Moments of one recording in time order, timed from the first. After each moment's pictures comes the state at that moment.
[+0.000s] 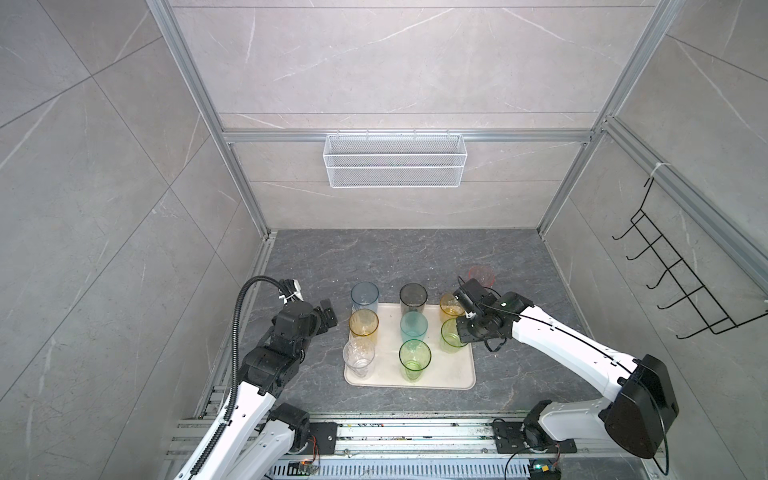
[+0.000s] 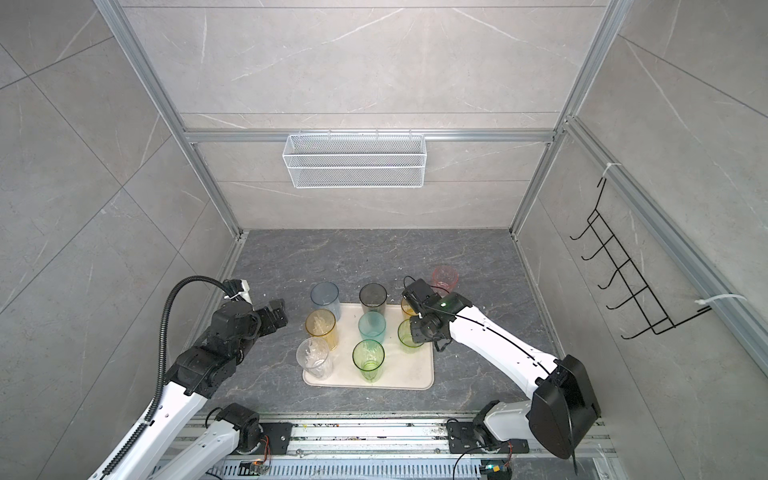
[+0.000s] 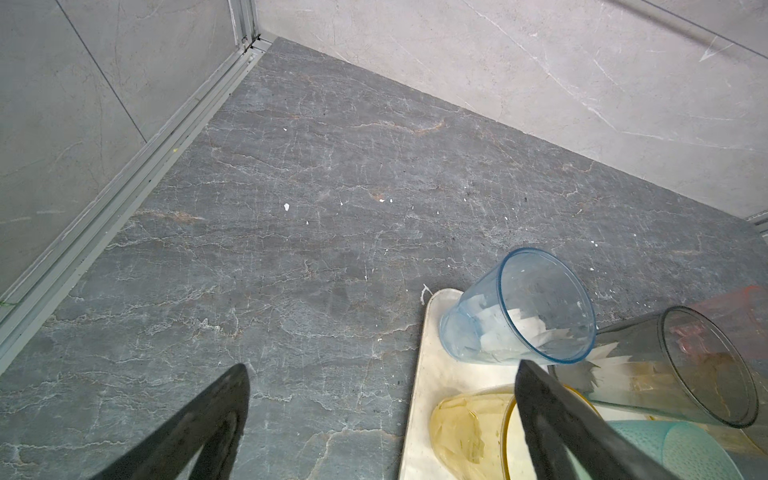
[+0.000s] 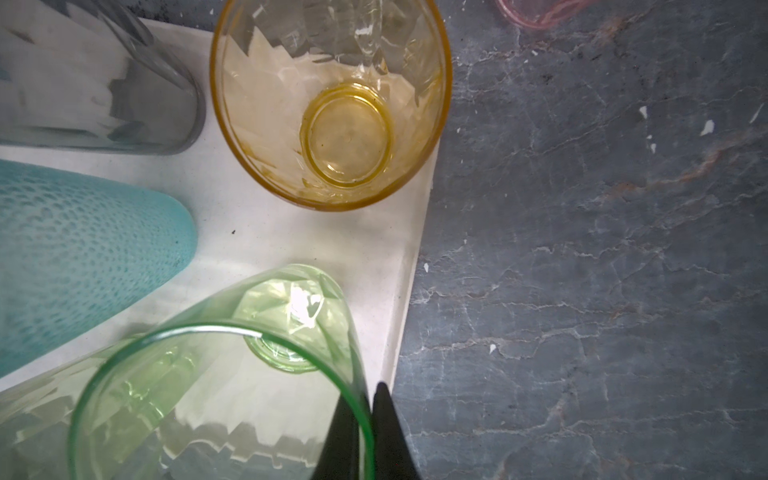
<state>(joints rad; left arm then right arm) -0.40 0.71 0.74 -0.62 -0.36 -0.52 0.64 1.36 1.05 -0.96 0.16 0.48</state>
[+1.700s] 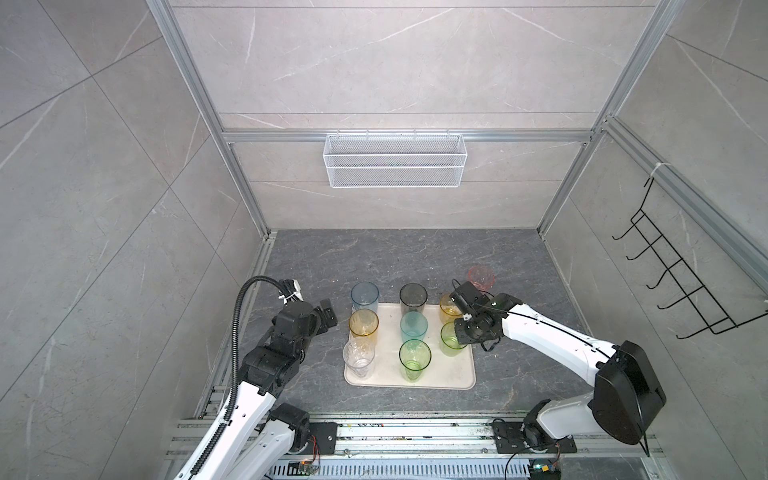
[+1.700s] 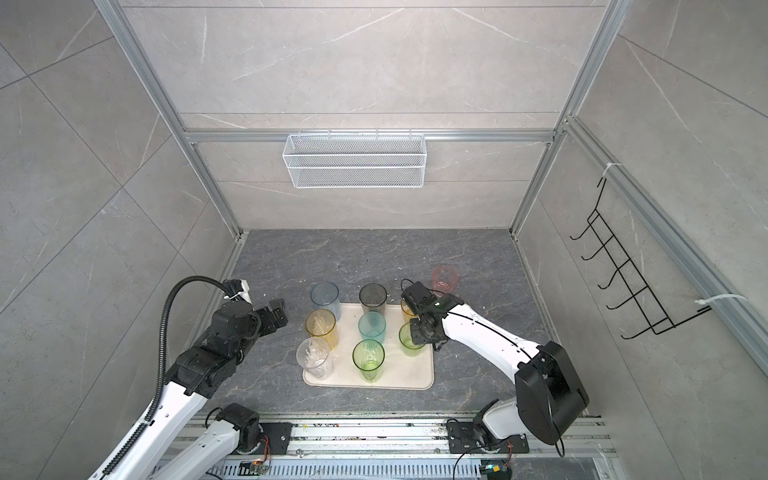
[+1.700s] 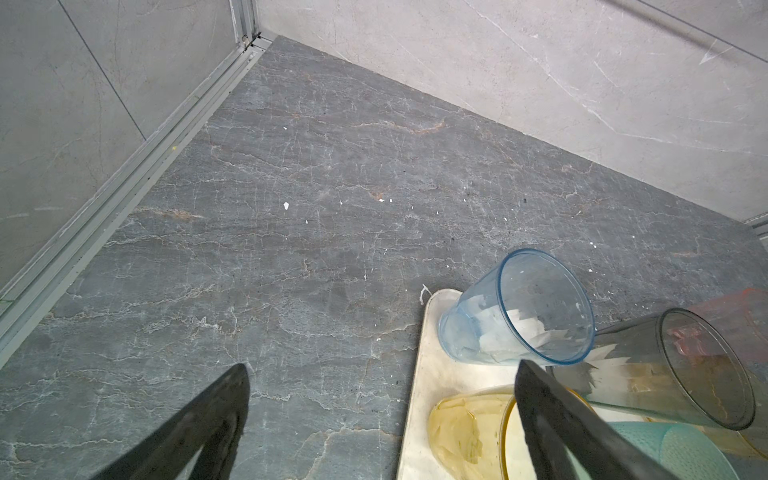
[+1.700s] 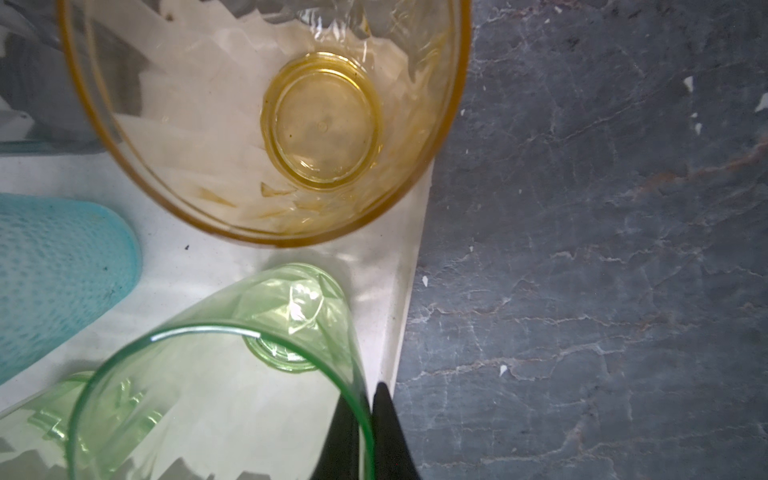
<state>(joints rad) -0.40 0.71 0.74 -0.62 -0.36 -0.52 0.61 1.44 0.99 -0.89 0.15 0.48</state>
